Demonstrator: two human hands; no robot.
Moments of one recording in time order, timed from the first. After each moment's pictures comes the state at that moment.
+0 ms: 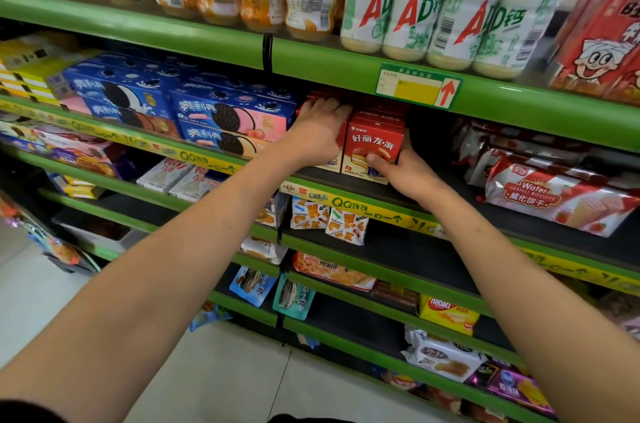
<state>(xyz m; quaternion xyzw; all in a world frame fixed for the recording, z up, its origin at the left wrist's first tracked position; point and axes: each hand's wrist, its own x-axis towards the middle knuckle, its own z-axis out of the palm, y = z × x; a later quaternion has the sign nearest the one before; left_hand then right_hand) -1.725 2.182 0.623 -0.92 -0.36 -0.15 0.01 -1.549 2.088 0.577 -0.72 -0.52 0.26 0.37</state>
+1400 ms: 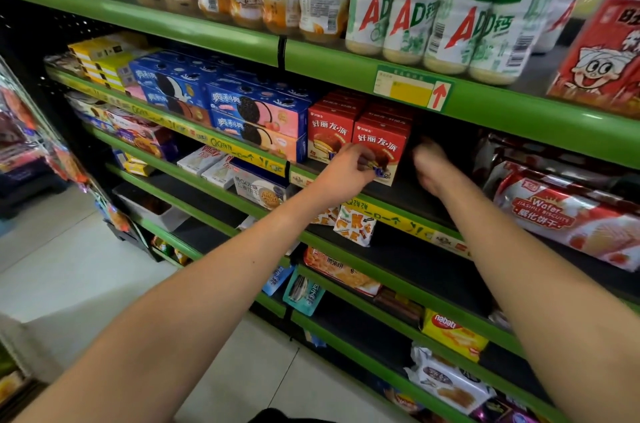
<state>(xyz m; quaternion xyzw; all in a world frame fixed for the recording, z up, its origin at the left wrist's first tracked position) -1.695 2.112 0.574 -0.76 -0.43 -0.31 -0.37 -1.510 2.135 0.567 -0.68 -0.38 0.38 0.50</state>
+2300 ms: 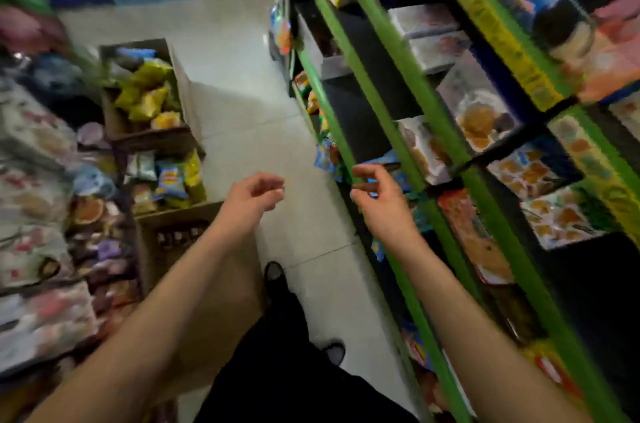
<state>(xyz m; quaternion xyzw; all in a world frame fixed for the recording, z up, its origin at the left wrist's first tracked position) -2.024 1.884 0.385 -0.23 -0.71 -0.48 -0.46 -1.832 1.994 0.422 -0.49 -0.66 0.53 0.19</state>
